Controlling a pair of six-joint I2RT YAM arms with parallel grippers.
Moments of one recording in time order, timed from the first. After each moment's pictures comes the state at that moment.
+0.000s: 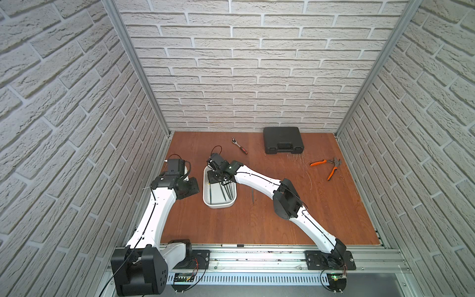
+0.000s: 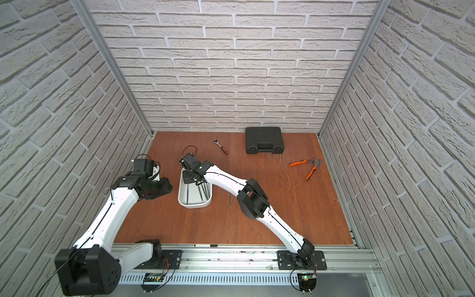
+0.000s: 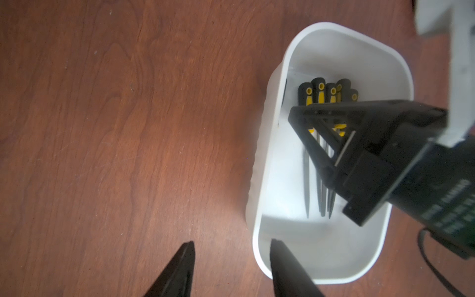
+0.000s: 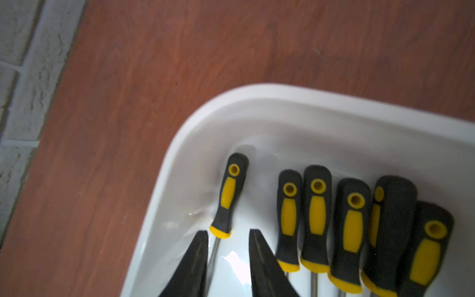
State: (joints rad) left arm 0.01 1.12 0.91 -0.92 0.11 -0.31; right arm 0.89 2.61 2.45 -0.74 0.02 0.59
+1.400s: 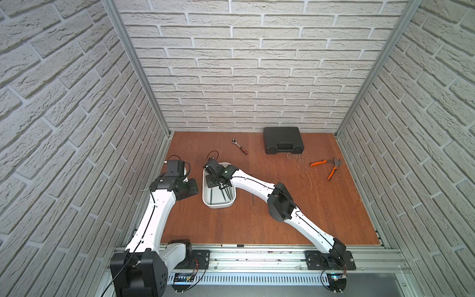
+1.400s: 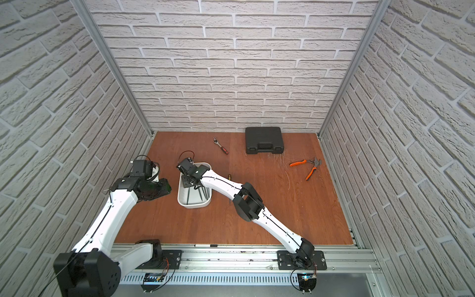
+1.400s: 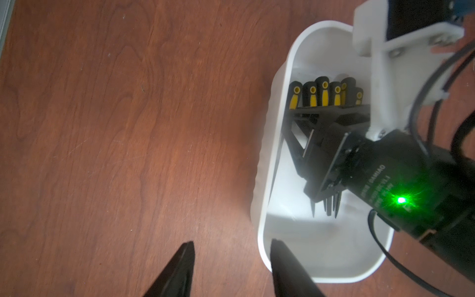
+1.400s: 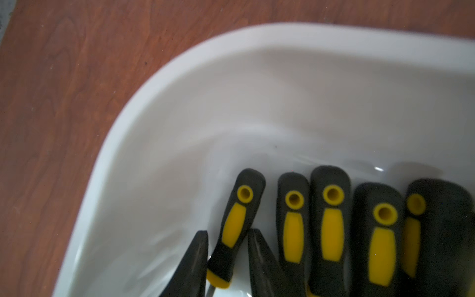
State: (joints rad) left arm 0.01 1.10 0.90 -0.93 0.09 -0.30; right arm 0.92 2.74 2.57 -0.81 0.13 0.57
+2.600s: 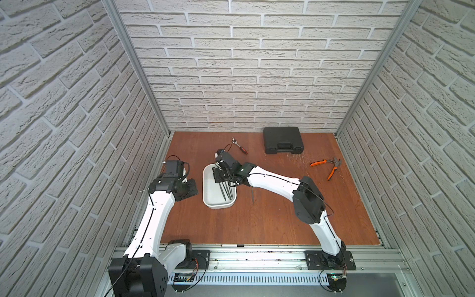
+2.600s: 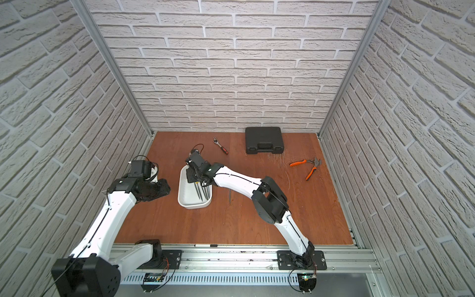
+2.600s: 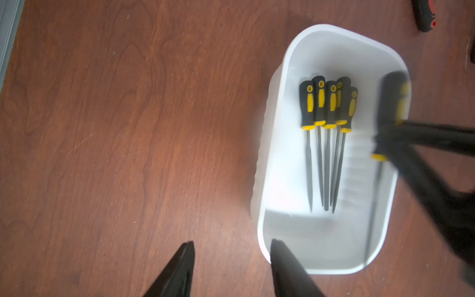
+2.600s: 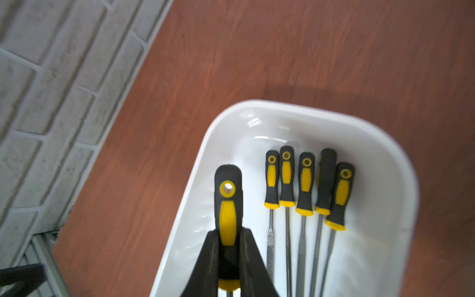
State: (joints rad) left arm 0.01 1.07 0.92 -0.97 0.09 -0.30; right arm 0.88 2.17 1.87 -0.44 0.07 0.59
